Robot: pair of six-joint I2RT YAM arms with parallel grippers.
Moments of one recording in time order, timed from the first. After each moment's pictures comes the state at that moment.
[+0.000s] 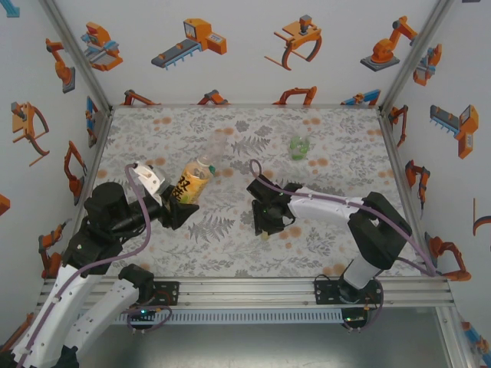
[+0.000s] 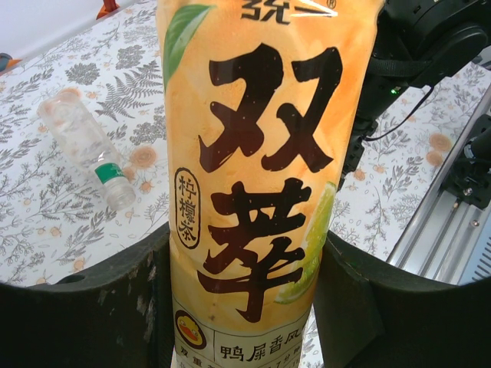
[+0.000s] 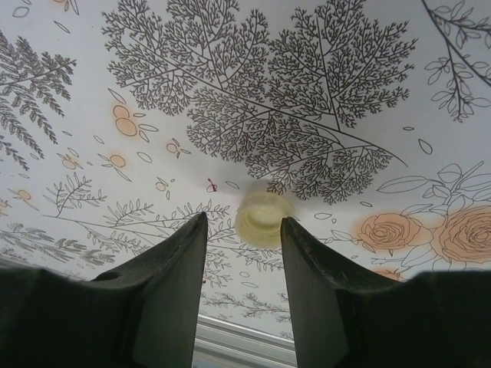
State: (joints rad) left arm -0.50 0.55 0.82 -0.49 0.43 0.06; right arm 0.87 1.64 0.97 -0.59 -0.03 0.72
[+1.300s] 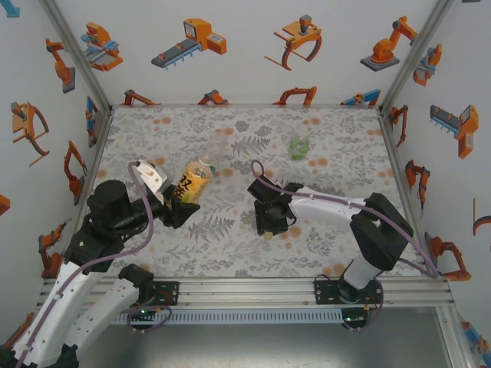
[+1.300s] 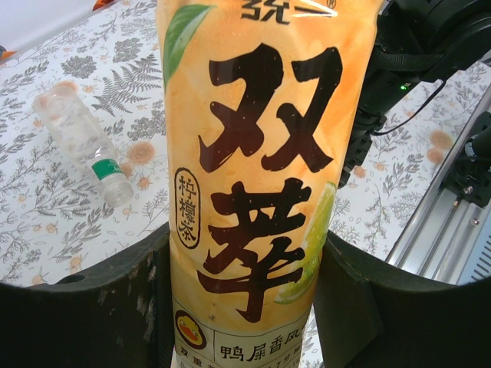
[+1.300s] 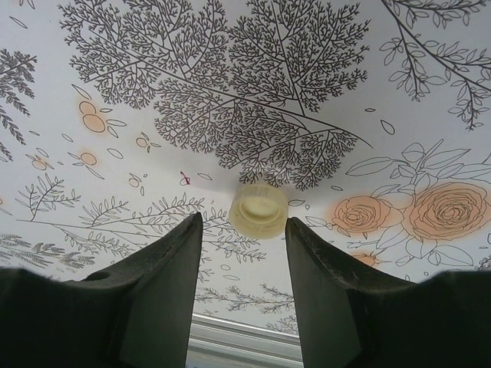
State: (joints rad) left arm -0.50 0.57 0.82 -0.49 0.43 0.06; right arm 0.87 1.63 0.98 -0.65 0.01 0.73
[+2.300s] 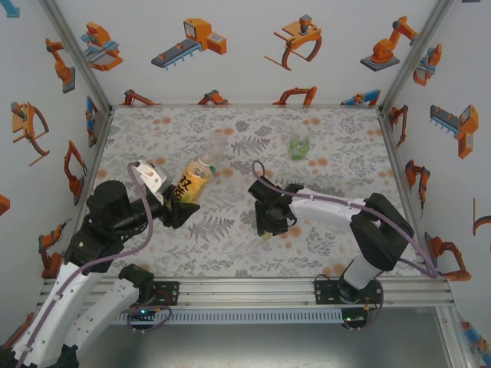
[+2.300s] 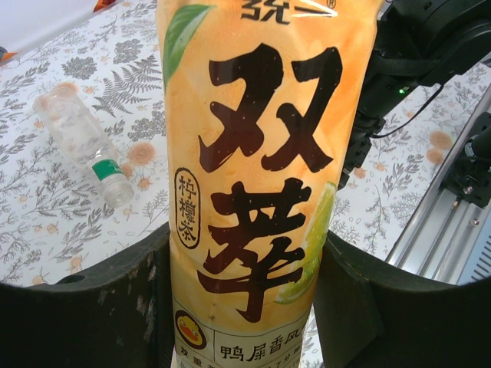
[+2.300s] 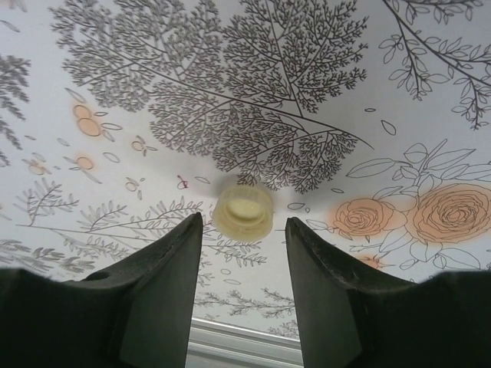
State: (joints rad) left arm -0.50 0.57 0.82 -0.49 0.43 0.06; right arm 0.87 1.62 0.97 -0.63 0.01 0.74
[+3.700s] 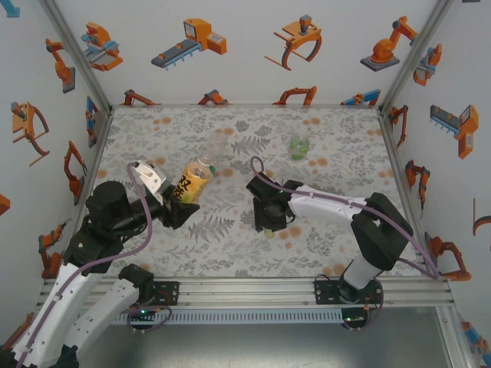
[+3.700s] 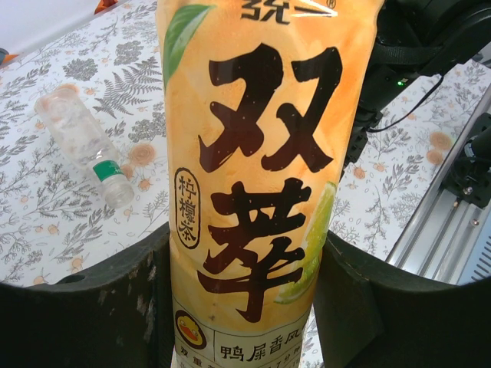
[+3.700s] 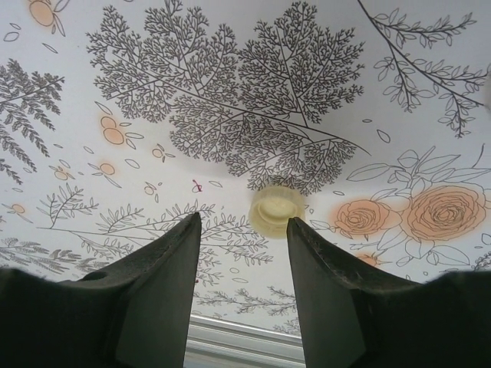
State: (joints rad) left arm -0.50 0.56 0.82 -0.49 0.43 0.06; right arm 0.87 1.63 1.02 -0.66 0.04 0.74
